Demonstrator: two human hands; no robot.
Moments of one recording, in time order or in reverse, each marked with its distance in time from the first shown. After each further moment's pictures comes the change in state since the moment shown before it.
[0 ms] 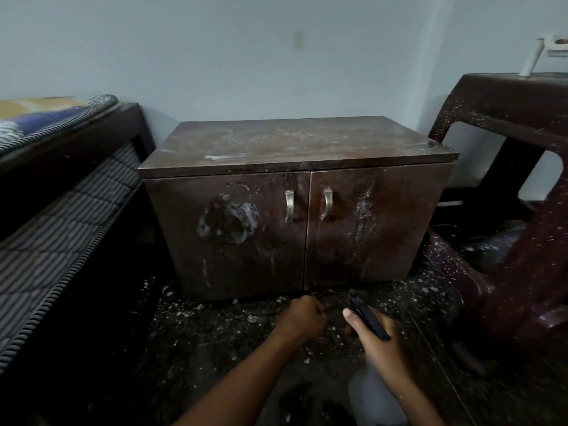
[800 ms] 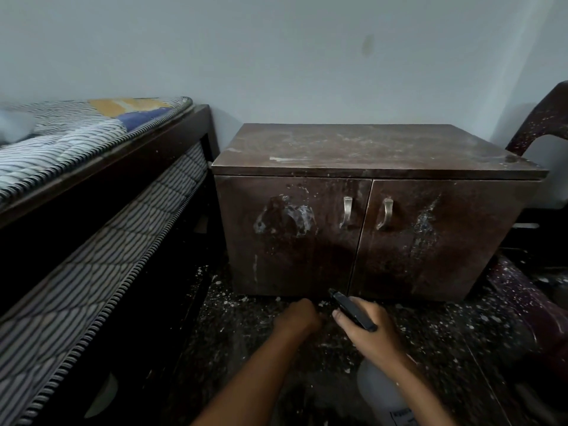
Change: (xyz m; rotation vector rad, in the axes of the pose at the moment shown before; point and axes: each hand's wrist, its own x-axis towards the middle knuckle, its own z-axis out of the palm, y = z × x) left_hand -0.002 -0.071 -0.046 0.031 -0.044 -0.312; right_hand 0.007 -0.045 0.072 -0.264 -0.400 -0.191
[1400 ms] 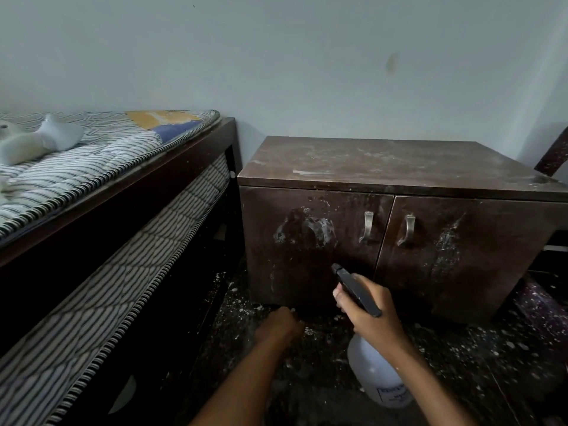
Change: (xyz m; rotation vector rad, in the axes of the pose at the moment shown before) left_hand -0.011 -0.046 -0.028 -0.036 0.158 -0.142; right_hand 0.023 -0.051 0.003 0.113 0.067 -0.281
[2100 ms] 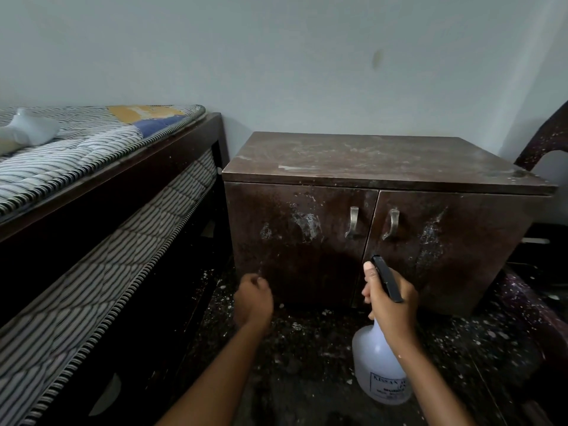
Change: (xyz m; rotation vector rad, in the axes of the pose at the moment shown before) left_hand -0.027 0.017 -0.031 -0.587 0.559 -0.121; right_hand 0.000 0.031 -0.026 0.067 0.412 0.202
